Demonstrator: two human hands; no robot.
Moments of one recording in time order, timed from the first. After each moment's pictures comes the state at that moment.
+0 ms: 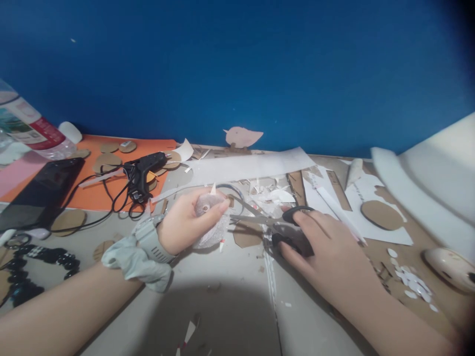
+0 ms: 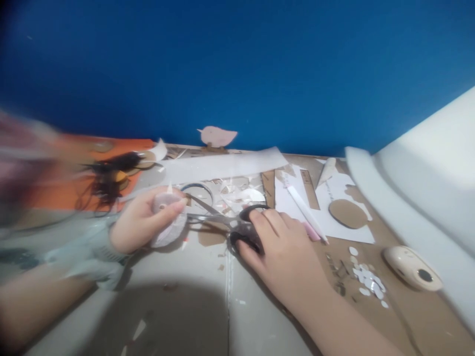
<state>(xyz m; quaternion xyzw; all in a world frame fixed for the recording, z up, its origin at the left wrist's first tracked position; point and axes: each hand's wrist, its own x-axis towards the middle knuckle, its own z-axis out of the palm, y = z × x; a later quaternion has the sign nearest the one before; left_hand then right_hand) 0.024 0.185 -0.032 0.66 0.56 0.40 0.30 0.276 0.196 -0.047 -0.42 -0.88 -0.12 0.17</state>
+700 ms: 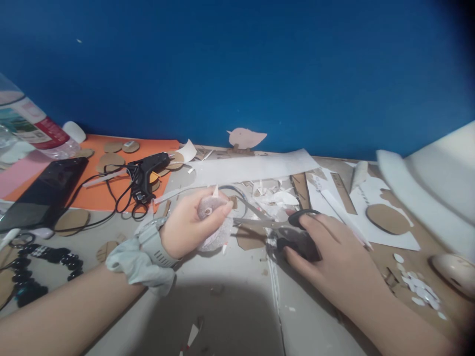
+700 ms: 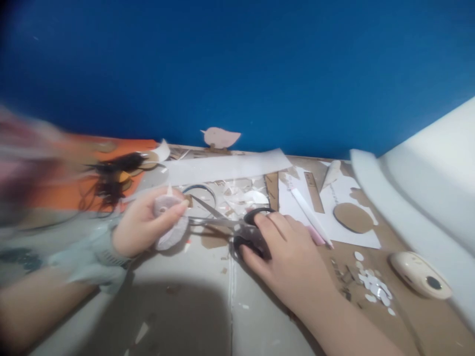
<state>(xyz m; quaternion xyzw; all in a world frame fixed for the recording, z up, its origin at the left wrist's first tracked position) 0.024 0.183 -0.031 0.67 0.54 0.42 0.28 0.278 0.200 -0.047 -0.41 -0.89 -0.10 0.20</state>
